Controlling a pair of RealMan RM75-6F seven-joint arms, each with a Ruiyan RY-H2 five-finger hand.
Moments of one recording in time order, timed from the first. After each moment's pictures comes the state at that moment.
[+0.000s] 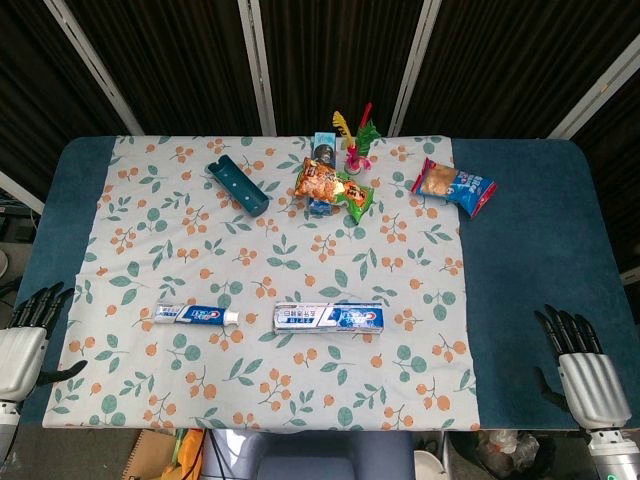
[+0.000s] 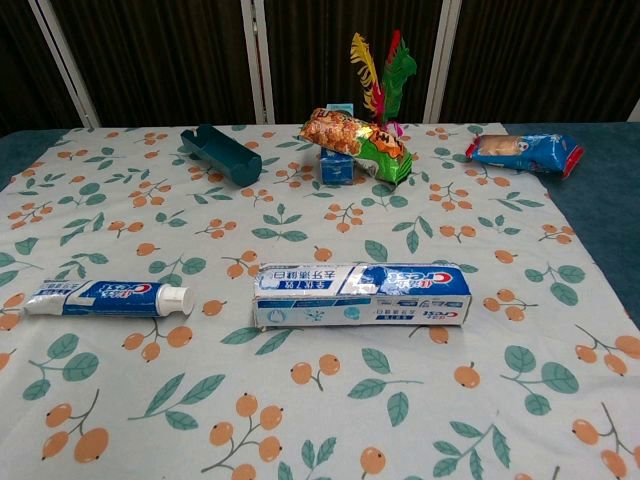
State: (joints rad) left arm -0.09 -1.09 0.00 -1.72 1.48 1.43 0.09; right arm 0.04 -1.07 -0.03 -1.67 -1.61 1.47 -0.03
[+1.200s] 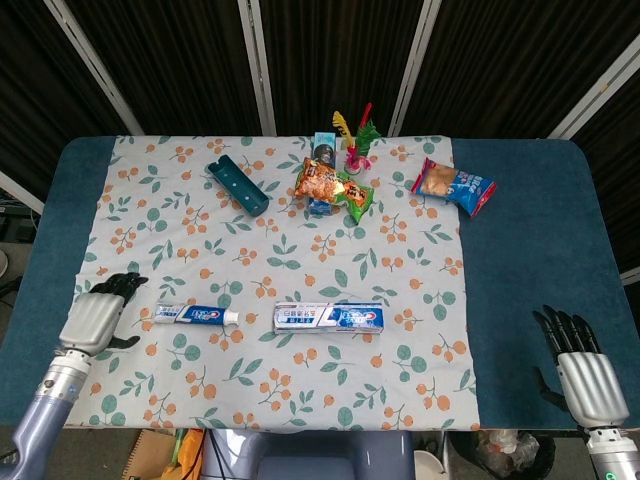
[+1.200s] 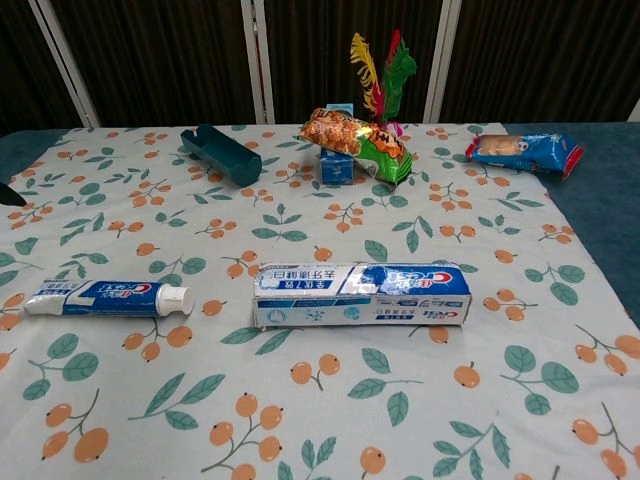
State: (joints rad) left arm -0.33 -1.26 -0.10 -1.66 1.28 1.12 0.33; right arm 0.05 -1.07 -0.03 -1.67 -1.59 1.45 -0.01
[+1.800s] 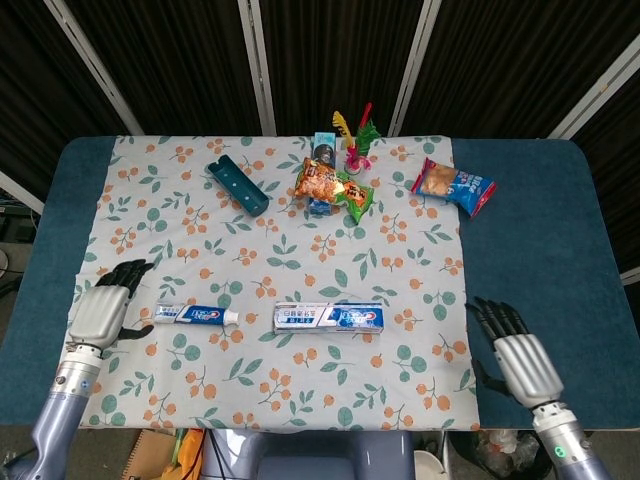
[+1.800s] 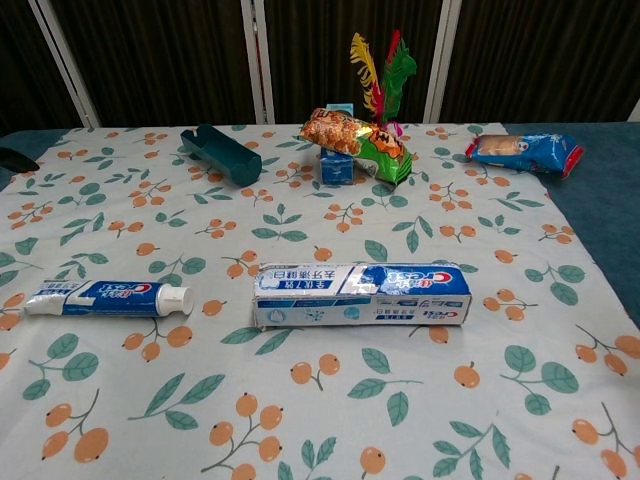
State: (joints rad) left arm -0.33 -1.32 -0.13 -1.68 1.25 1.21 0.29; right arm 0.20 -1.09 0.01 -1.87 -1.60 1.22 -0.04
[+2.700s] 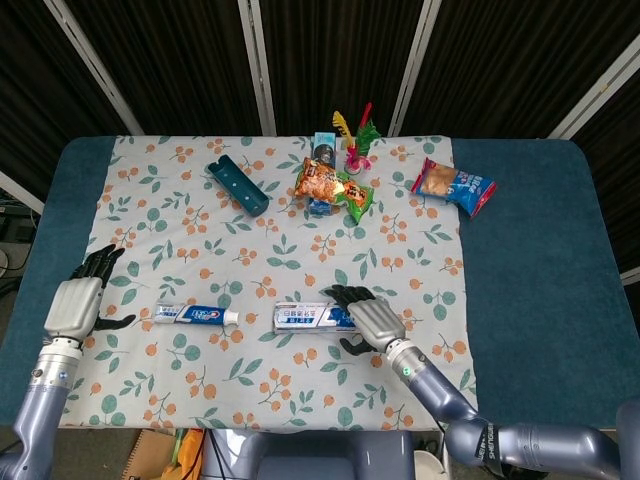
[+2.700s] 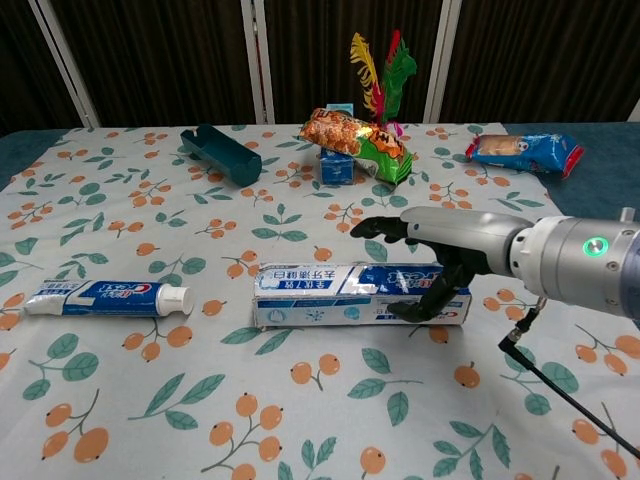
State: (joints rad) left arm -0.33 -1.29 -0.15 -1.61 1.20 1.20 0.16; right arm 0.74 -1.53 0.20 -1.75 -0.87 0.82 -0.36
